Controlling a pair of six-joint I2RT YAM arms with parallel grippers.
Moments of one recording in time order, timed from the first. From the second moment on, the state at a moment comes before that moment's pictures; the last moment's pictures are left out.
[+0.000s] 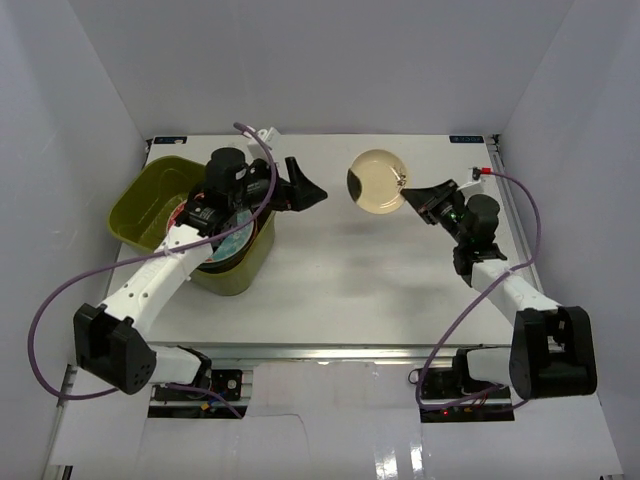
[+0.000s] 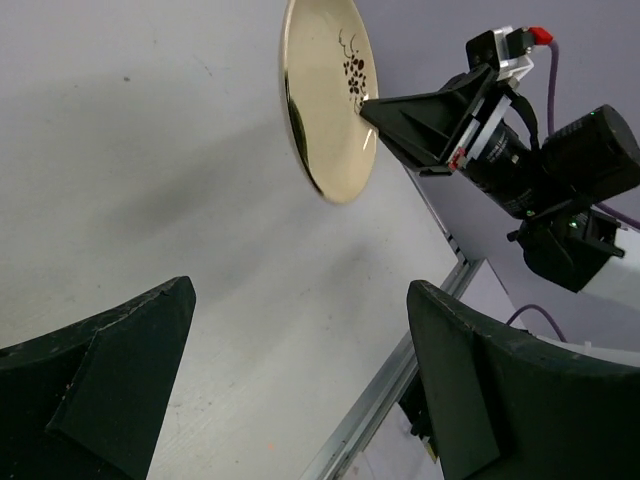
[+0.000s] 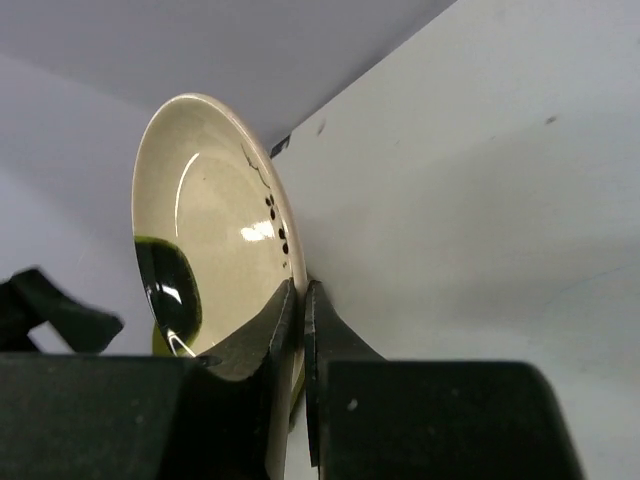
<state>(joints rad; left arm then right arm) -0.43 1.31 1.19 -0.13 0.50 -0.51 0.08 1.29 0.63 0.59 -0.37 0.99</state>
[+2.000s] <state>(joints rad) 0.06 0.97 0.88 -0.35 -0.11 -0.57 0.28 1.01 0.58 0.28 -0.41 0.78</state>
